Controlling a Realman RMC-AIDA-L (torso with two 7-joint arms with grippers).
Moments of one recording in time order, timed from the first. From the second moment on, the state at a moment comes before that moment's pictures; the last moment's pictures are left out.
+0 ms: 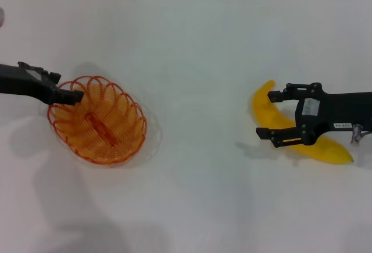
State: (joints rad) left arm -0.65 -2.02 0.82 0.83 2.46 1.20 -1.82; right arm 0.29 2.03 -1.15 -1.02 -1.90 -1.36 1.46
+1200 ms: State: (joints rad) left arm -0.67 -2.03 0.82 0.78 2.47 1.16 -1.81; right arm 0.30 2.03 -1.16 -1.00 -1.90 -1.35 1.46
